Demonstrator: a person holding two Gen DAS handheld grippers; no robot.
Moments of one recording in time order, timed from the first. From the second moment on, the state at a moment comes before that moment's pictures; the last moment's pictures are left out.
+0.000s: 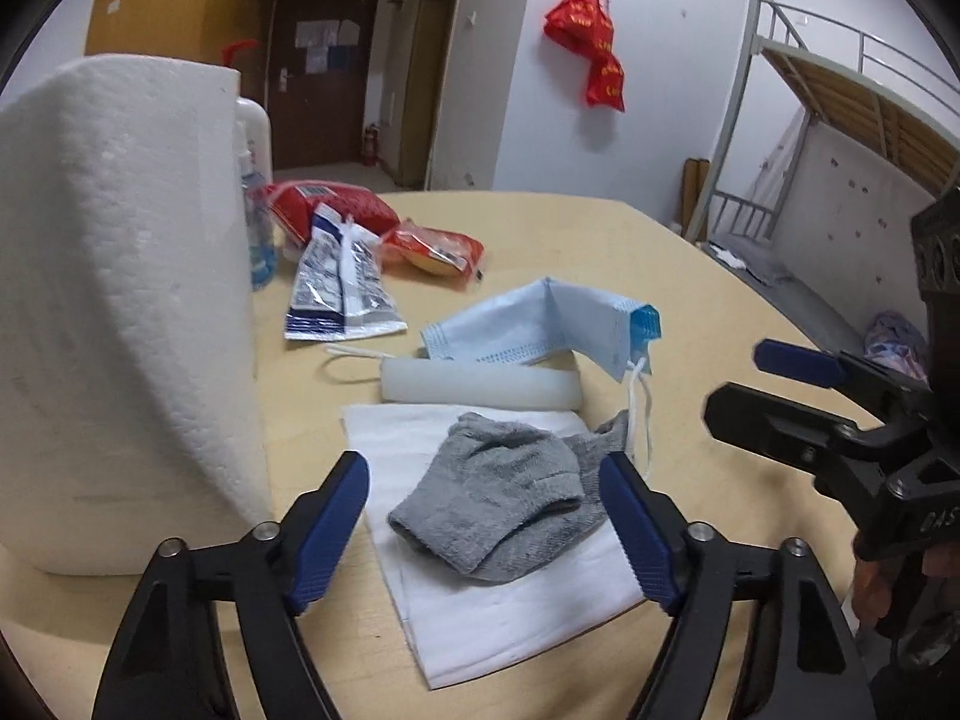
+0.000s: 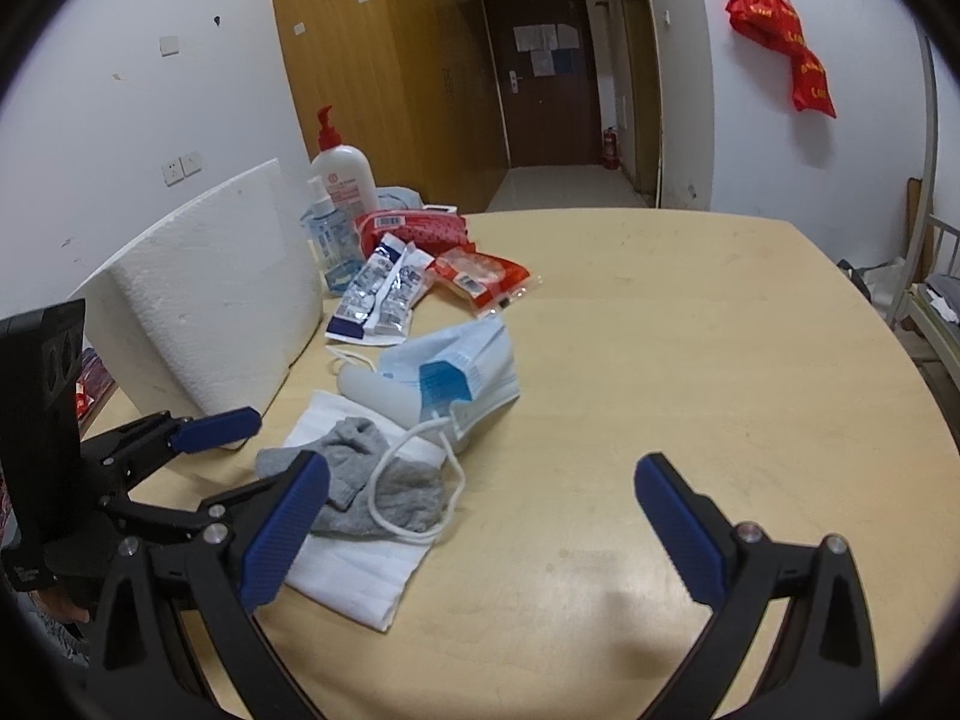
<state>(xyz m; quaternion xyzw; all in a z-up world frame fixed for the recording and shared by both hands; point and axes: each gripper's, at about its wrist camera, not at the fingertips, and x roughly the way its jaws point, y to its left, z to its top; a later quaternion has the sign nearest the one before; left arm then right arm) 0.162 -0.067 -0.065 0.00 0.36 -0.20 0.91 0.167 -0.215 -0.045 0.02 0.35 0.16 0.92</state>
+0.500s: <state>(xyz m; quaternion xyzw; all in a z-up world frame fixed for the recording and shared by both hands) 0.175 -0.069 -0.079 0.01 0.41 -0.17 0.90 0.195 -0.202 -0.043 0.01 0.36 0.18 0.92</state>
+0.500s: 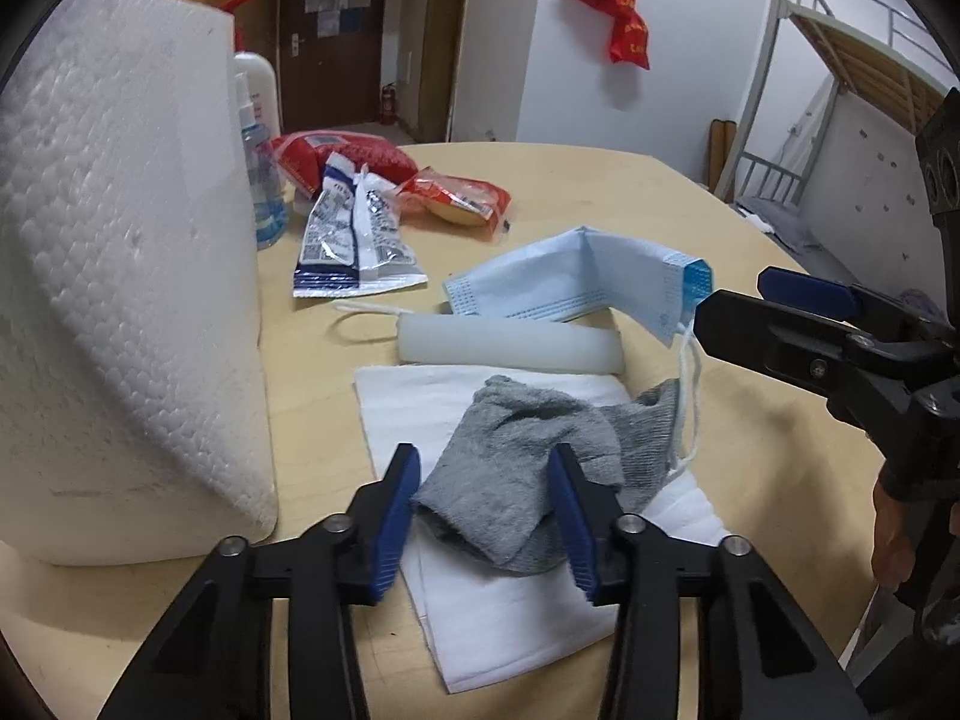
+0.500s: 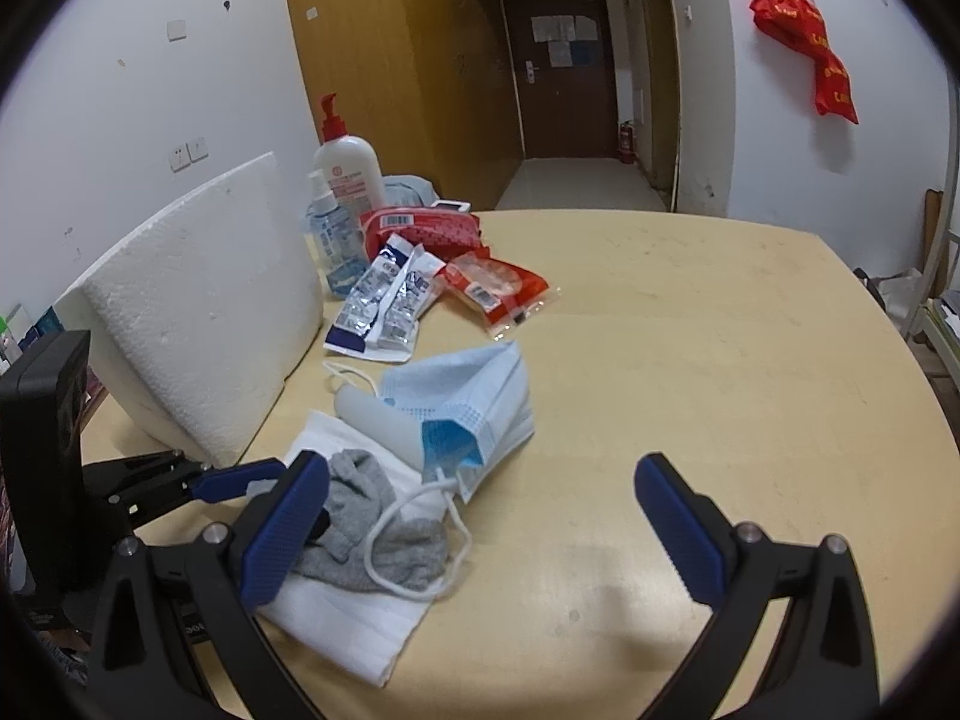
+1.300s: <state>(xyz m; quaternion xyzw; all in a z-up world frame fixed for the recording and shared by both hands) 0.171 -0.062 -0.070 0.00 0.39 -0.20 0.90 0.221 -0.192 -0.059 0.01 0.40 0.18 0.90</state>
